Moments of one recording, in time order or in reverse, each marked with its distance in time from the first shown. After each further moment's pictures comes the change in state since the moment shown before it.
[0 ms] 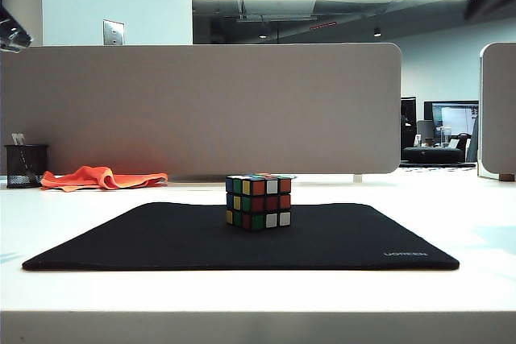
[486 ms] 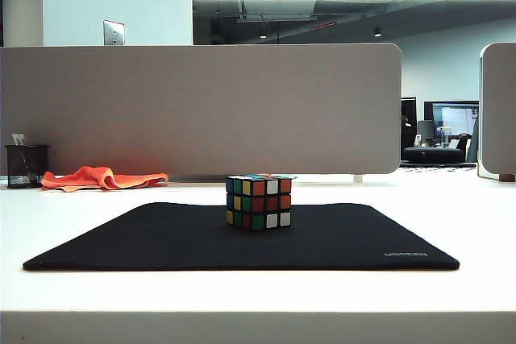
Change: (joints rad) left arm 0.000 -0.146 -0.006 -0.060 -0.125 -0.053; right arm 0.000 -0.606 -0.348 0.012 -0.033 -0.027
